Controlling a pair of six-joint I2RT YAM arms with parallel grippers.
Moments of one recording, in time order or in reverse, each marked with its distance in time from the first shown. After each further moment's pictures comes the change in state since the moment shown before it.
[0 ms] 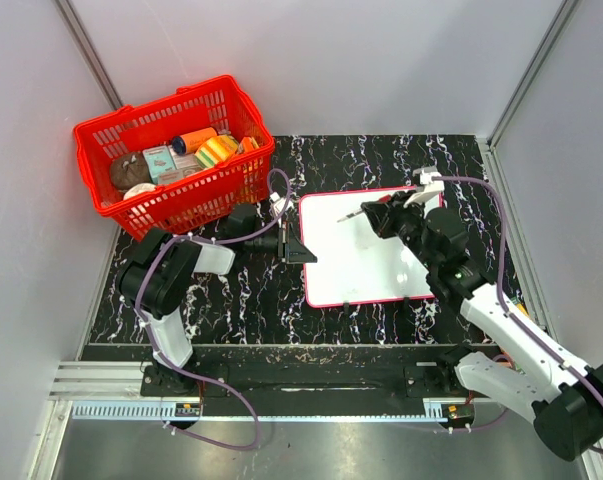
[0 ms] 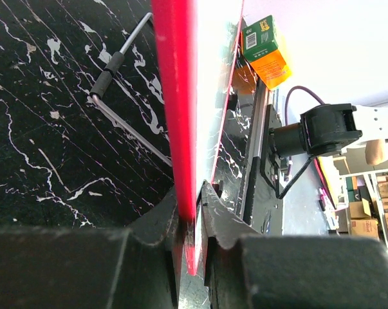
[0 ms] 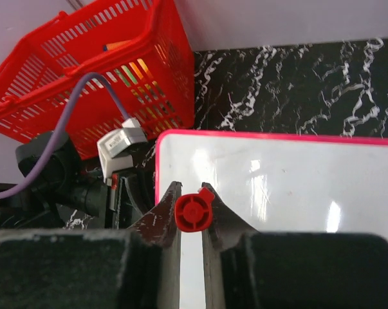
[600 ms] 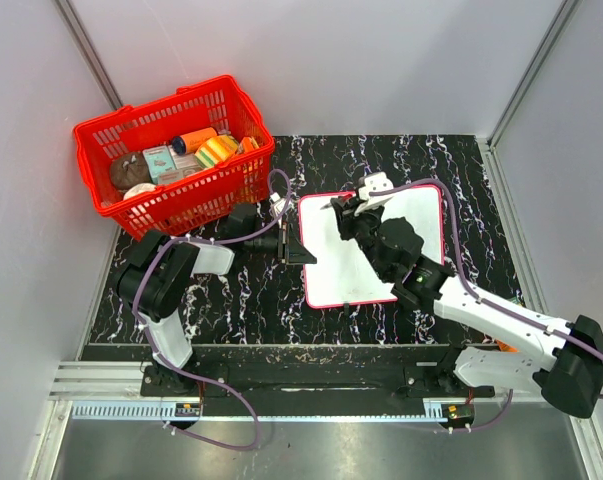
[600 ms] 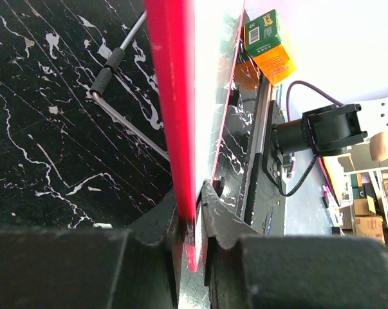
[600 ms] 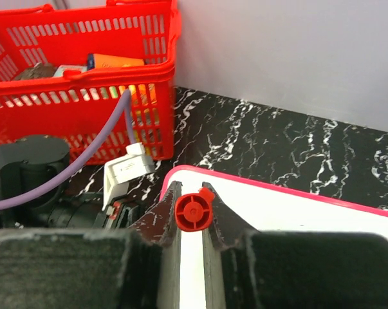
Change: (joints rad) left arm -0.004 -0.026 0.002 -0.064 -0.008 0.042; right arm 0.396 0.196 0.130 0.183 0.447 -0.360
